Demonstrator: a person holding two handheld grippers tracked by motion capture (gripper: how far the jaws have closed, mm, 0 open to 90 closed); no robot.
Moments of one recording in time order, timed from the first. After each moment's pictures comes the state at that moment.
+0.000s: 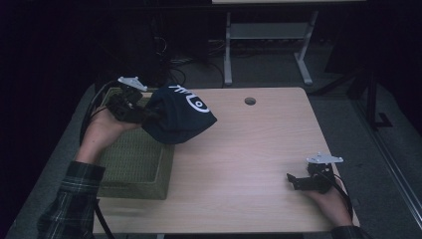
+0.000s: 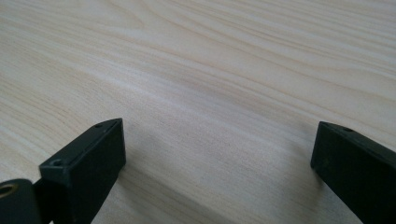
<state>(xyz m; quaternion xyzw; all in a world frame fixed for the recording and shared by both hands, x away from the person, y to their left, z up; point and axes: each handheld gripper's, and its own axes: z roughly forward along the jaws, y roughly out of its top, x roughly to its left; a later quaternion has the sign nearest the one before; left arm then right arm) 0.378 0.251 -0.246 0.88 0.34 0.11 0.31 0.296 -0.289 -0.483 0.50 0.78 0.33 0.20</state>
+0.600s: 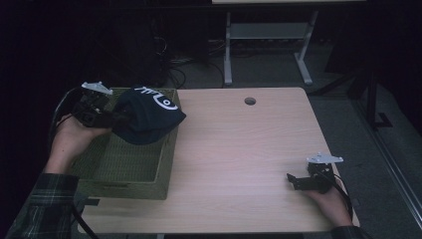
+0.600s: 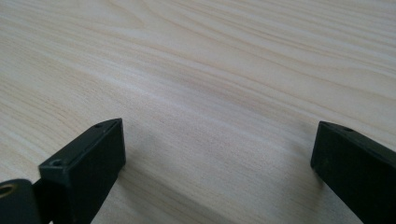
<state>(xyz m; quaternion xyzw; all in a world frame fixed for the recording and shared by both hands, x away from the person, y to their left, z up) 0.361 0.317 -0.250 0.85 0.42 0.15 0.29 0.297 -0.289 -0.483 0.50 0.78 0.33 0.20</state>
